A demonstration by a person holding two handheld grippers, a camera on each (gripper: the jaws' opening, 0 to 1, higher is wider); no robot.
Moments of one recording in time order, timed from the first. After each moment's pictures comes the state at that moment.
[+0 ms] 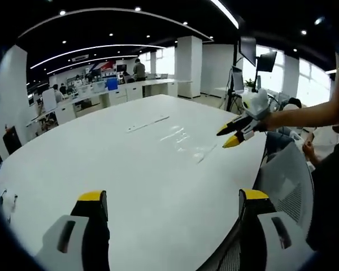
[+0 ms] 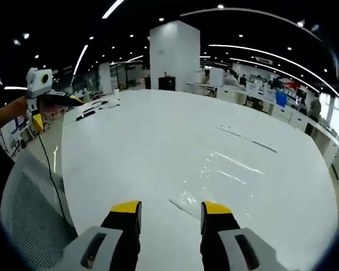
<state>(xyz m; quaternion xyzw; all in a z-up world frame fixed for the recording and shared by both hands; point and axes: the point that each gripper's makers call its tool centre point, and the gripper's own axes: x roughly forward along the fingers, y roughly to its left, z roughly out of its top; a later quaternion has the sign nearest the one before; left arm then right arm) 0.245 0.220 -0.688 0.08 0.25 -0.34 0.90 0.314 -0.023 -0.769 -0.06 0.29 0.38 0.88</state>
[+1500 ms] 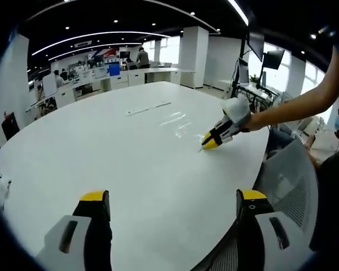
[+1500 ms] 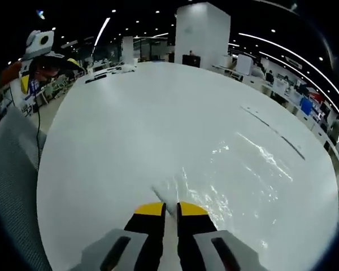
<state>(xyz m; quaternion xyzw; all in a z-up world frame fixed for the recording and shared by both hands) 0.247 0.220 -0.723 0.06 0.29 -0.33 0.89 0.344 -0.007 -0.855 -0.23 0.32 0.45 0.80</state>
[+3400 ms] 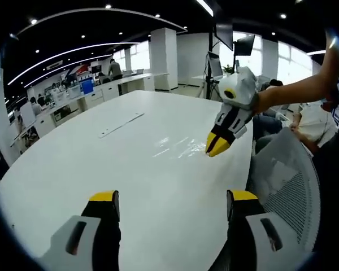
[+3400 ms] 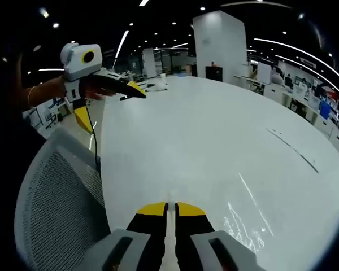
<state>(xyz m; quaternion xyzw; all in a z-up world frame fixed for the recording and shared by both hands) 0.252 0.155 -0.710 0.13 0.25 -0.42 0.86 0.250 0.030 -0.772 -0.15 0.32 0.54 0.76</state>
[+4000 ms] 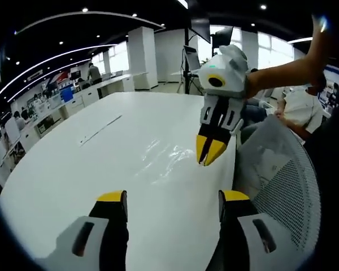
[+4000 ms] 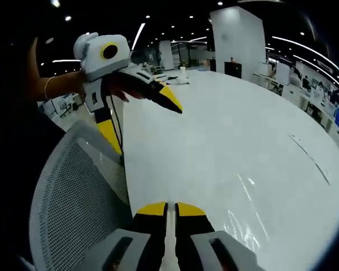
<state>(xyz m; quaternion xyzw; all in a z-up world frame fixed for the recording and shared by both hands) 0.228 0.117 -0.726 0.17 0.25 -0.49 0.82 0.210 0.051 -0.767 -0.18 0.33 0.58 0.72</state>
